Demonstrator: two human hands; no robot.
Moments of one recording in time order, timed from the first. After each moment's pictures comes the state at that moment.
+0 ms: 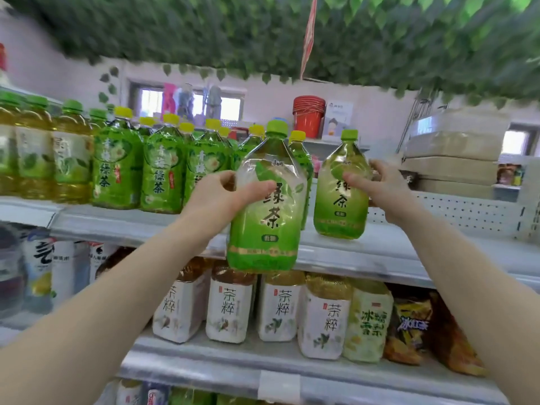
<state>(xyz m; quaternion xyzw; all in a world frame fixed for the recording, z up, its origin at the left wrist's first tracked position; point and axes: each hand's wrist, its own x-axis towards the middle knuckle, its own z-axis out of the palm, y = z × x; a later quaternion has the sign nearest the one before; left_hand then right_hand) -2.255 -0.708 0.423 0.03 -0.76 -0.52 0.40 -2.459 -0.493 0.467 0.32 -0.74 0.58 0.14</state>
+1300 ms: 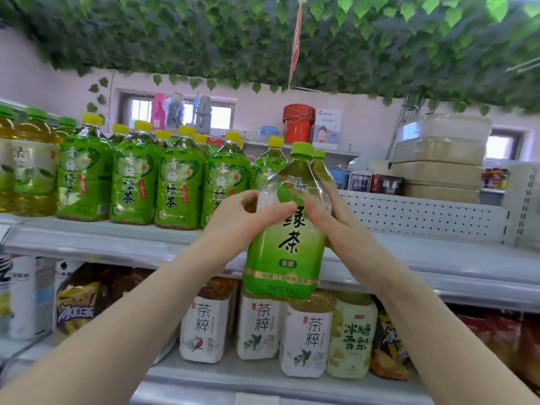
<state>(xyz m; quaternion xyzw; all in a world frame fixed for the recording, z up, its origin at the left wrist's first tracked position) -2.301 -0.662 0.414 -0.04 -0.77 -0.53 0.34 -2.380 -0.495 0.422 0.48 -0.65 0.59 0.01</state>
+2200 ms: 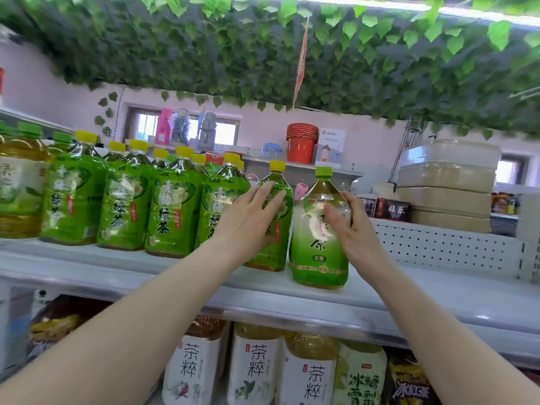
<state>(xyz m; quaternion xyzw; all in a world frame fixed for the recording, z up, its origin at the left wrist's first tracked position) -2.410 -0.712 0.444 0.05 -0.89 0.15 0.42 -2.498 -0.514 0.444 0.40 -0.68 0.58 0.20</state>
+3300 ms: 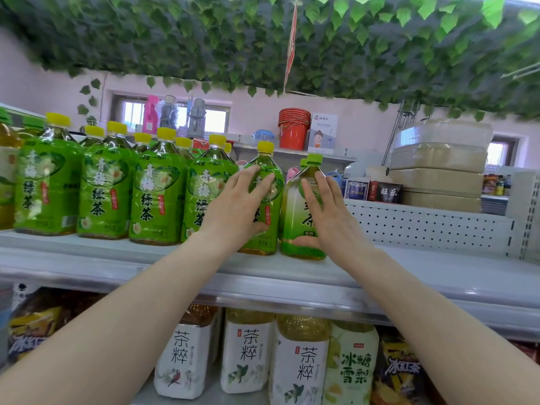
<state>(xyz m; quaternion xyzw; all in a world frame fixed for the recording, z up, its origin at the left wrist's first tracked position) -2.413 -0.708 0.432 0.04 -0.88 0.08 0.47 -2.518 -0.527 0.430 0.37 -0.81 0.00 0.46</state>
